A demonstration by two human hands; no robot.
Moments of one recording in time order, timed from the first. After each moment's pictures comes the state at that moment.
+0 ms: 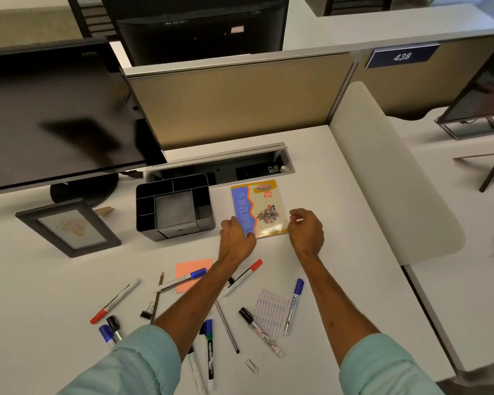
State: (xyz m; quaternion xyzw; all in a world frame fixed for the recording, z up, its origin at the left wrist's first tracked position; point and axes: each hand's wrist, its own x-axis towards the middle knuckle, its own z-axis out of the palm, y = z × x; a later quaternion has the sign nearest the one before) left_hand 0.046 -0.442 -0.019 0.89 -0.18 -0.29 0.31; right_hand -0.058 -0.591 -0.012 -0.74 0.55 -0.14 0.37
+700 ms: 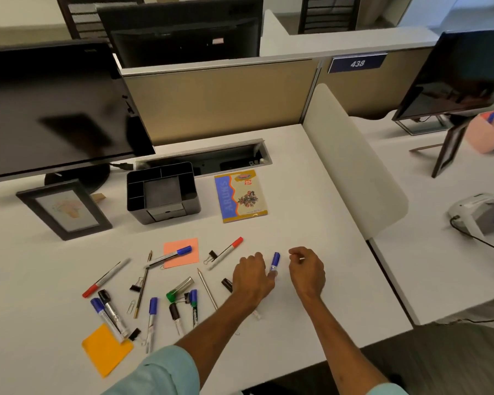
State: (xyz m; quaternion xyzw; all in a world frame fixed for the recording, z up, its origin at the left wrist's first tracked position) left_hand -0.127 -0.414 -0.024 0.90 -0.32 -0.26 0.11; right_hand -0.222 -0.518 -0.019 -0.73 0.57 -0.13 0.35
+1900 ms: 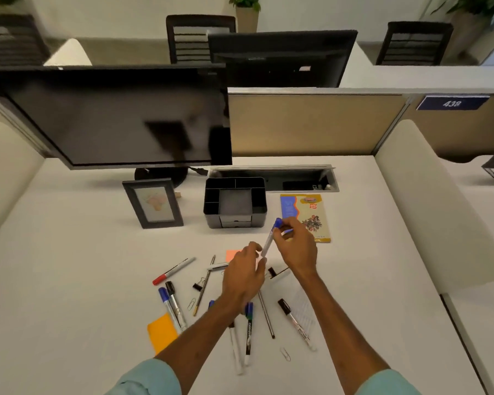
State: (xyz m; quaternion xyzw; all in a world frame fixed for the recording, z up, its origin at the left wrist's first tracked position) left_hand -0.009 -0.286 0.015 0.91 -0.24 -0.14 0.30; right_hand -0.039 -0.440 0.046 -0.84 0.33 -0.15 0.42
